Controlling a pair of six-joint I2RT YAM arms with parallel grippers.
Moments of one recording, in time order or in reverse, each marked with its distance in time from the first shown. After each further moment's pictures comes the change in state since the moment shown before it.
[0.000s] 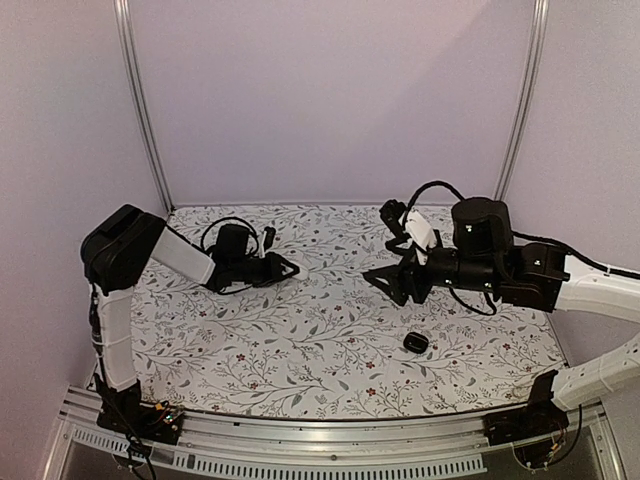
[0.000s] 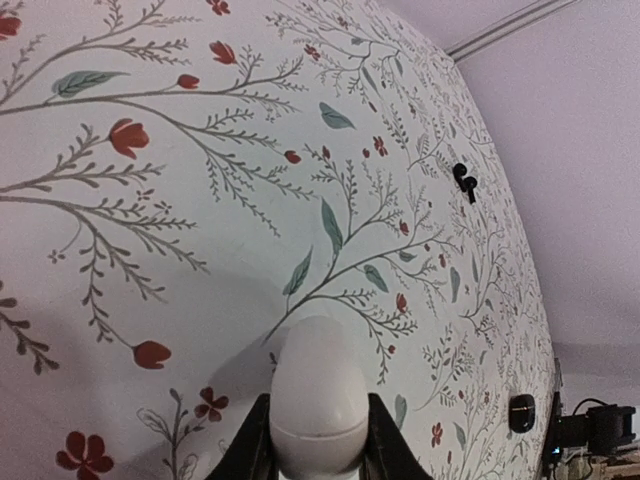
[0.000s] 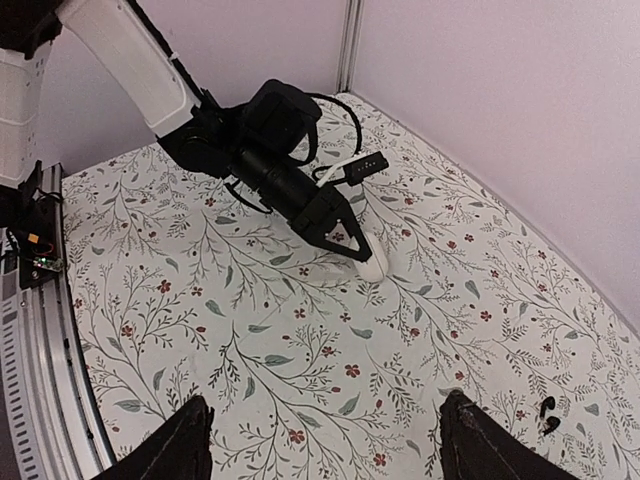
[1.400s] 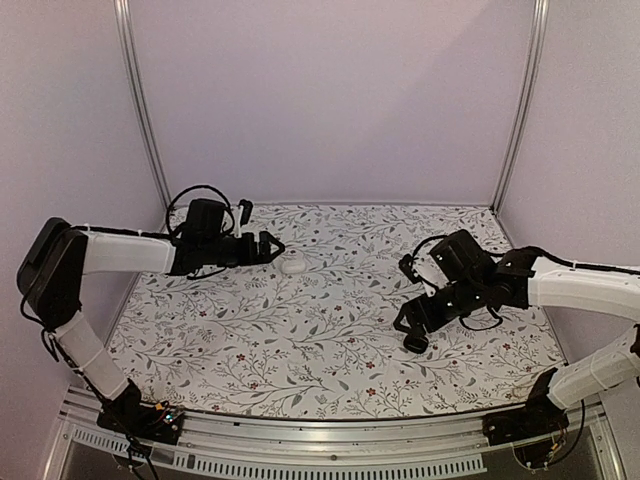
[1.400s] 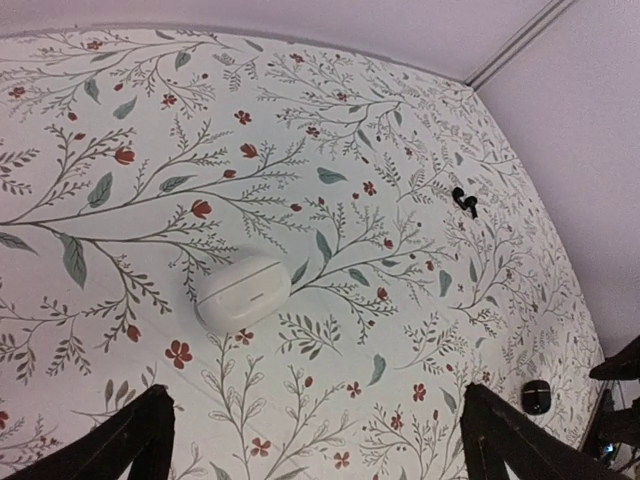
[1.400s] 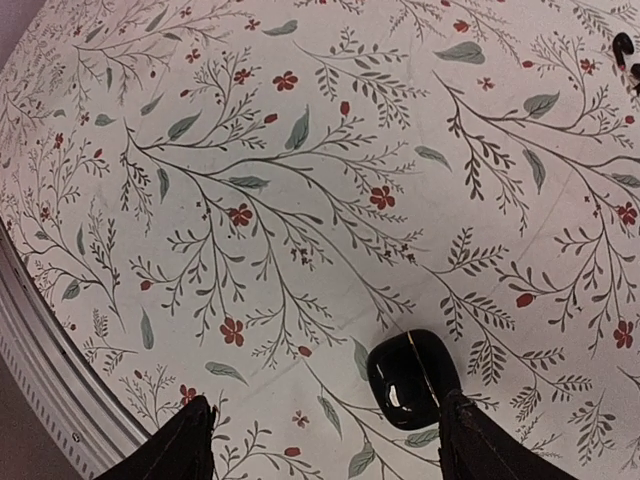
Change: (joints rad) left arm 0.010 -0.404 -0.074 -0.364 -0.210 0.169; right arm -0.184 0.109 -0.106 -0.333 -0.142 0.360
